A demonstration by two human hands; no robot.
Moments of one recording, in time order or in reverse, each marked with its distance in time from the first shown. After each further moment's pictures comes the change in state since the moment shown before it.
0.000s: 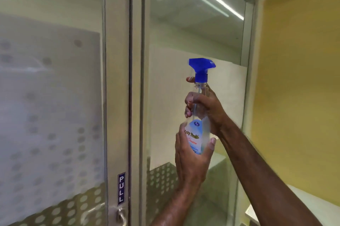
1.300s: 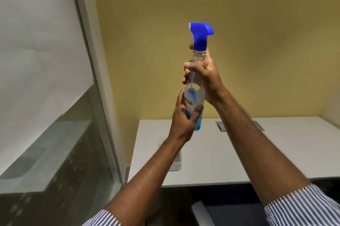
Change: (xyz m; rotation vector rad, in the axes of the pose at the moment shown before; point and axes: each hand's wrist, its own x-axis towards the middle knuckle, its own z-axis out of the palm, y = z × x) left_hand -0.055 -0.128 0.576 -0.671 -1.051 -0.248; right_hand -0.103 0.070 -0.554 -0.608 0.908 0.115
